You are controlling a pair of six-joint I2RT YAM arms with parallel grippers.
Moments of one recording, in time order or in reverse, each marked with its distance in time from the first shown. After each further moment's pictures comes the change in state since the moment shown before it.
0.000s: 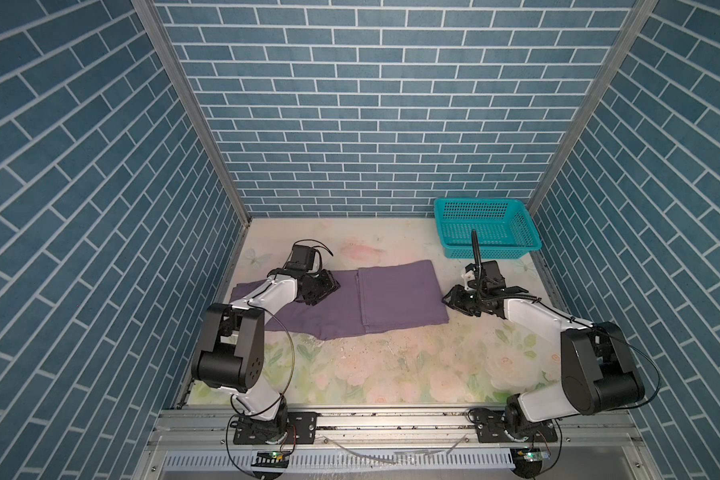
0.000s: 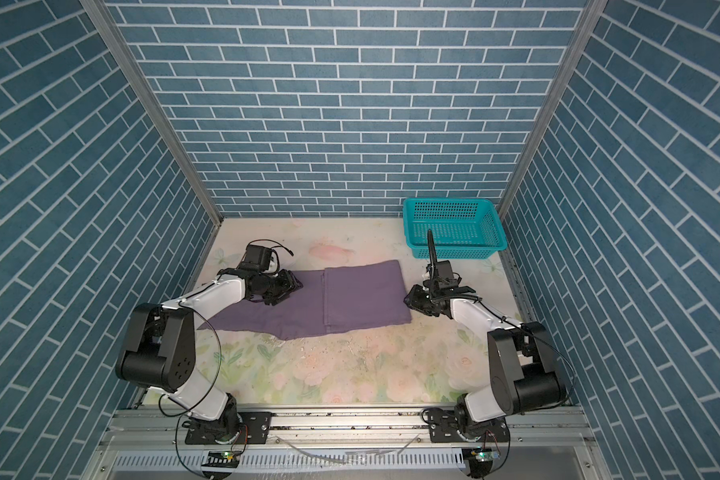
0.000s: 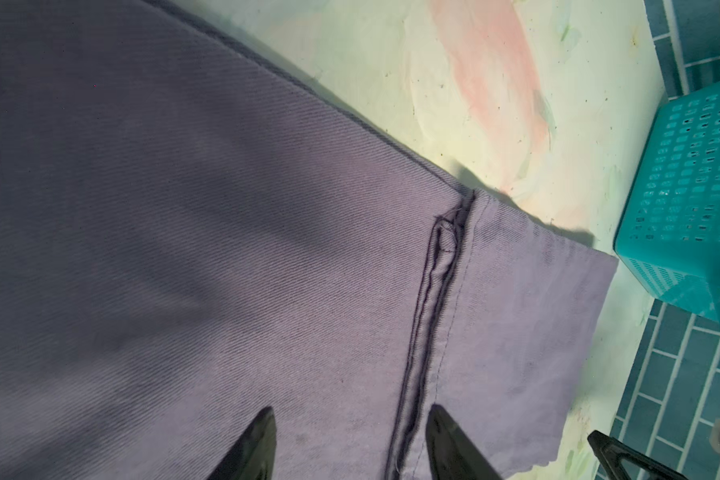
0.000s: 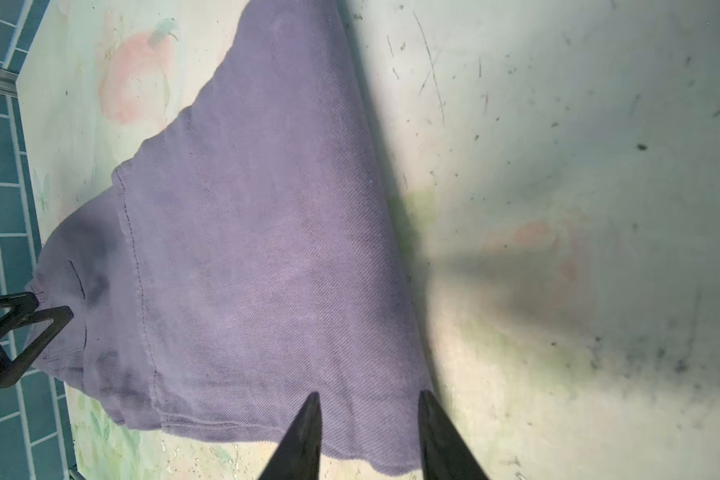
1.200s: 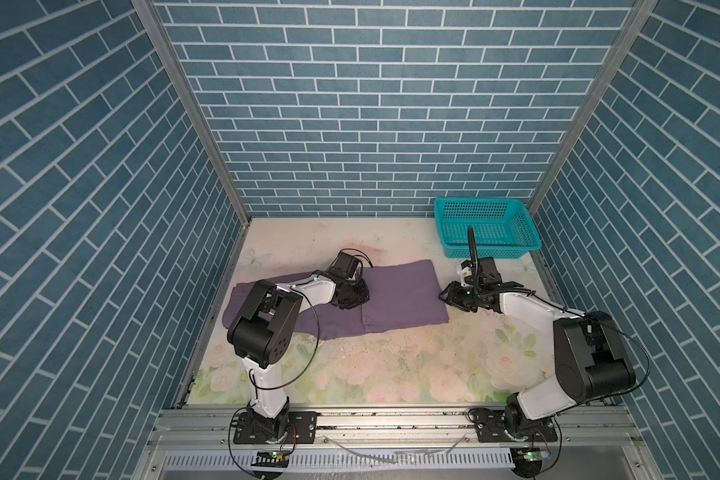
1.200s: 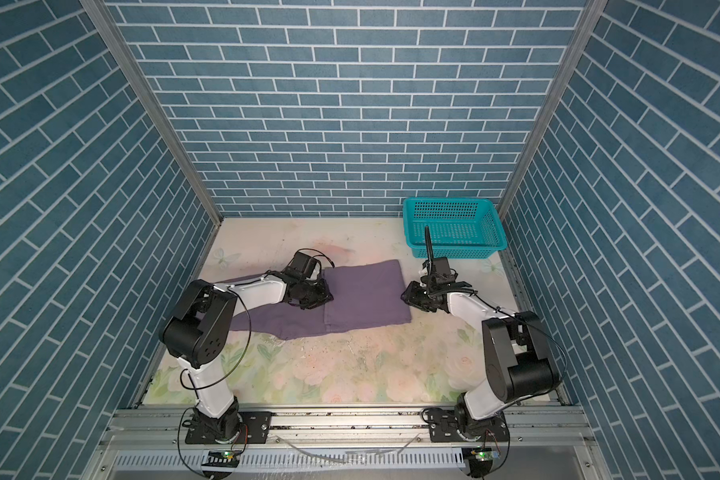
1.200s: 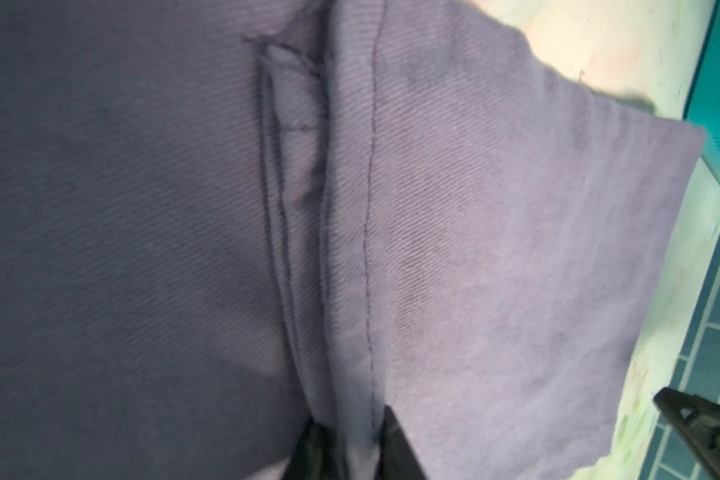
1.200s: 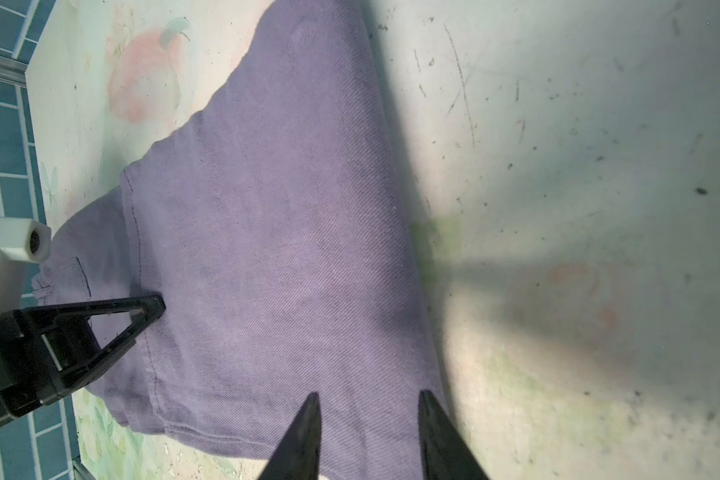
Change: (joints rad) left arm -0.277 0.234 0.081 0.141 -0.043 -0.053; right arm 0.000 0.059 0.037 0.024 -0.030 -0.014
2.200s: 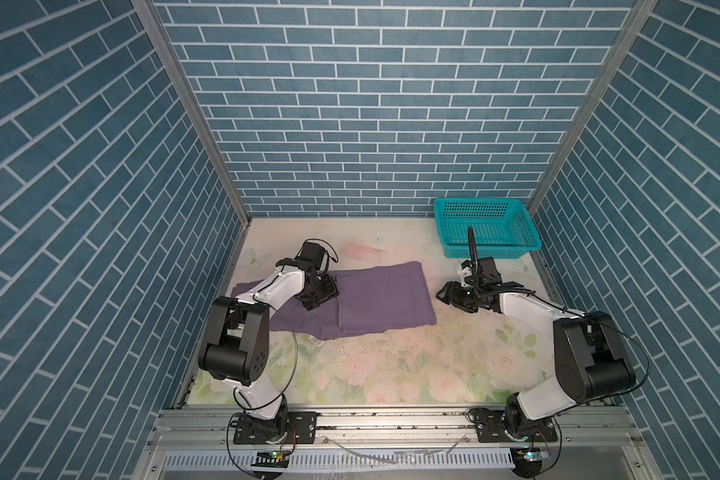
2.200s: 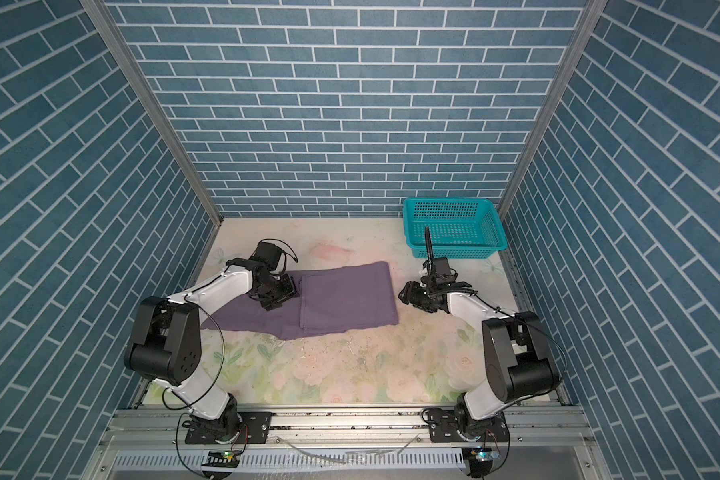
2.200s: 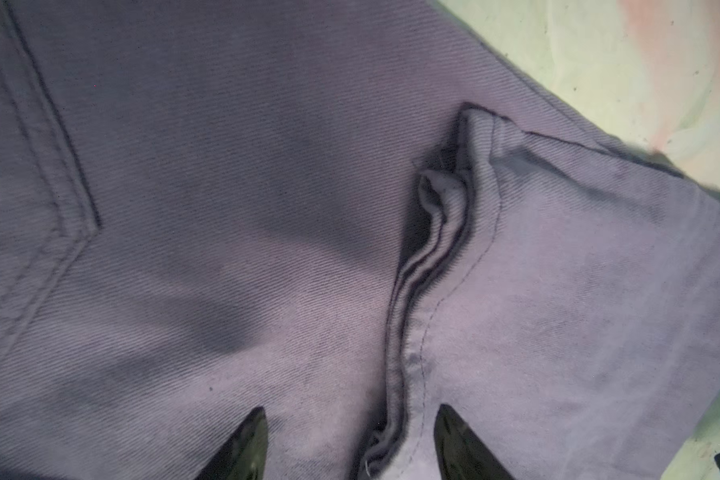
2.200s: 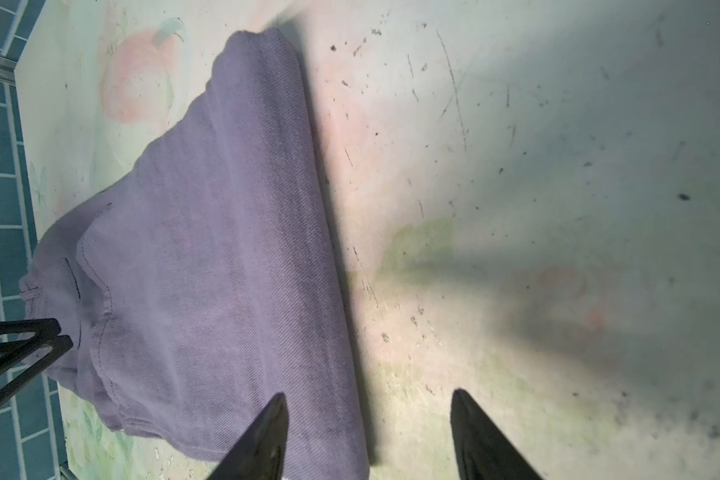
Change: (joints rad) left arm 0.219 -0.187 0.055 -0.449 -0.135 0.080; right arm 0.000 0.002 0.000 0.001 0.013 -0.010
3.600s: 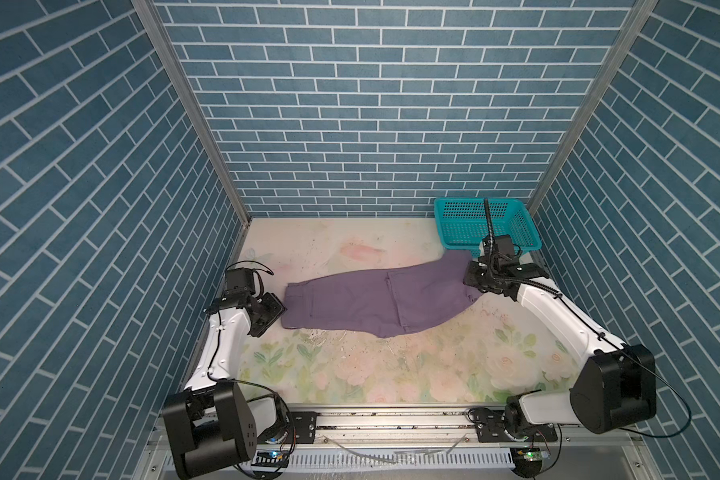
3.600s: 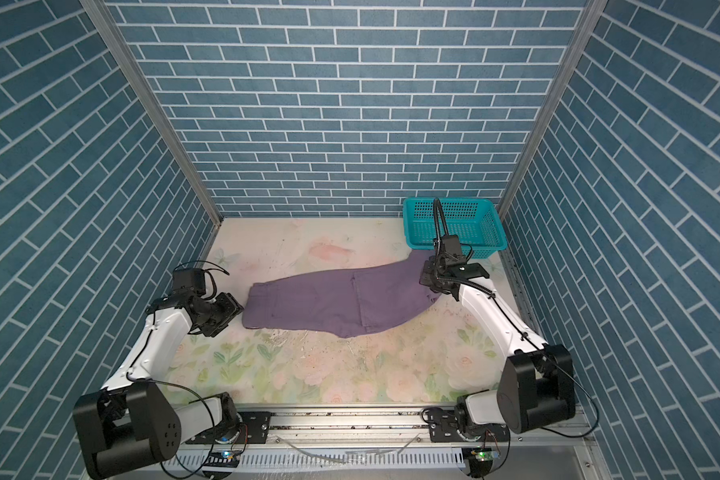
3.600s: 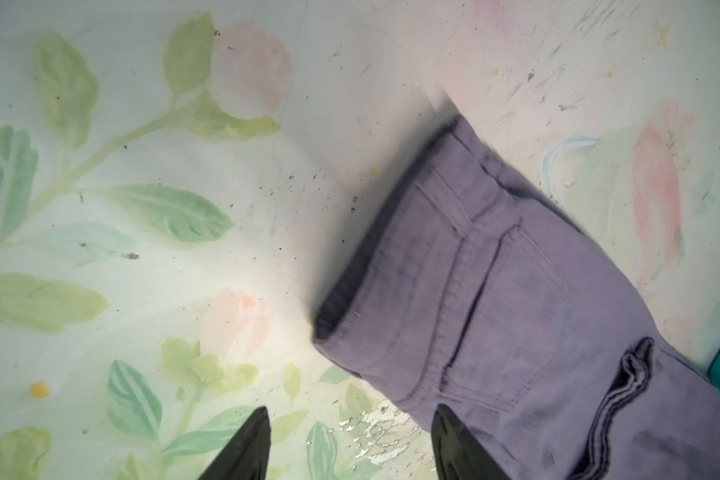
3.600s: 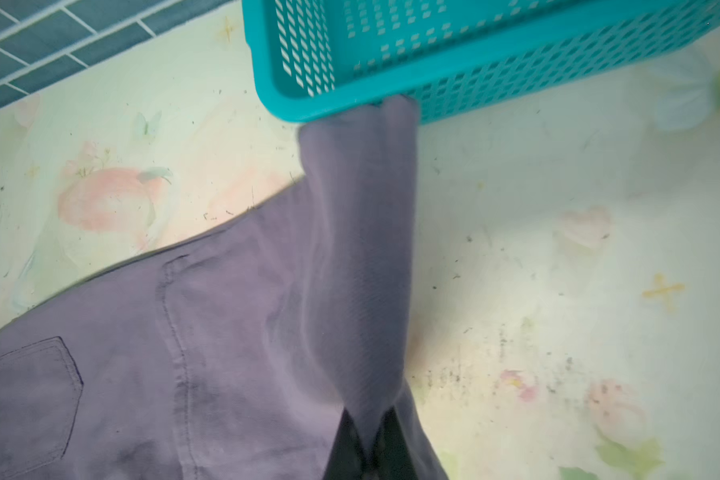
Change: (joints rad) left arm 0.480 -0.475 -0.316 -0.060 0.051 0.111; right arm 0.009 -0.192 0.285 -0.372 0.426 -0.100
